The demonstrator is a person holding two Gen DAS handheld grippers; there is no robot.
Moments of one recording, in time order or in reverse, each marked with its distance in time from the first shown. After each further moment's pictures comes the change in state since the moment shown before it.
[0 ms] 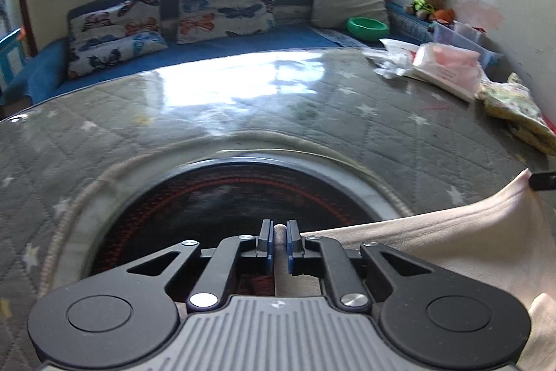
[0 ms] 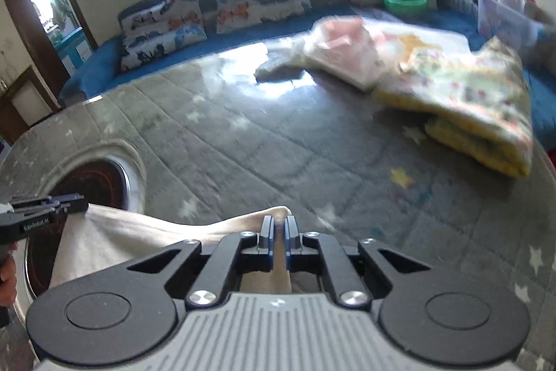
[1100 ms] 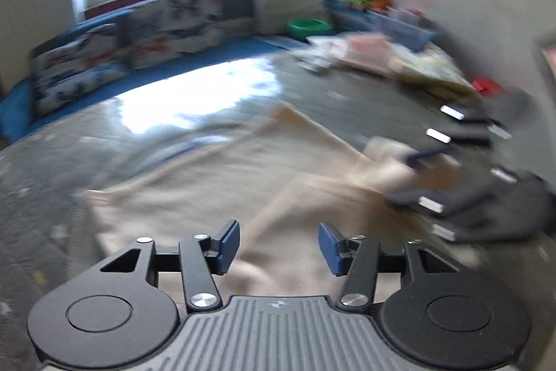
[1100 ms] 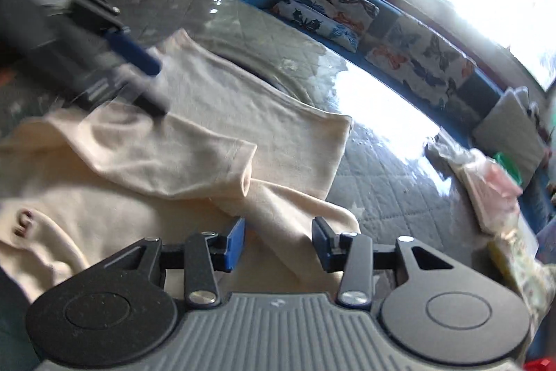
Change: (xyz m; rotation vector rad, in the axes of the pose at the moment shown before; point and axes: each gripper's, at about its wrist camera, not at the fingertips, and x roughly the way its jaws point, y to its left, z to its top) left arm -0.100 -0.030 -0.057 0.211 -0.014 -0.159; right arm -0.006 0.152 -0.074 -0.831 -0.019 0.041
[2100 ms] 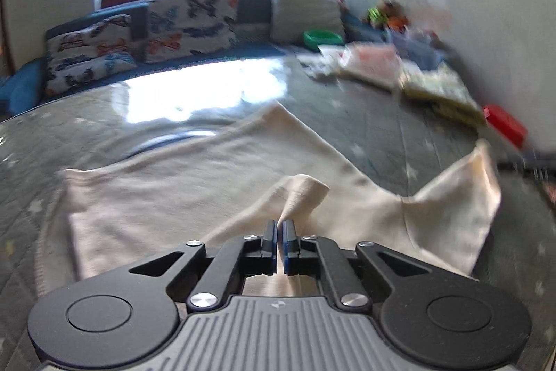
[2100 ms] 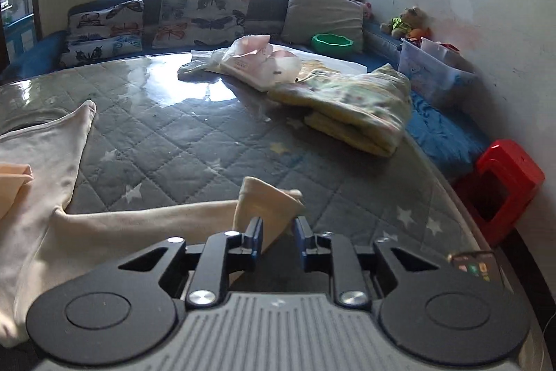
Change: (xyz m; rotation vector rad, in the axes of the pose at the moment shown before) left arm 0.007 0.000 -0.001 -0.170 -0.079 0.047; right arm -0.074 -0.124 -0.132 0.735 0.042 -0.398
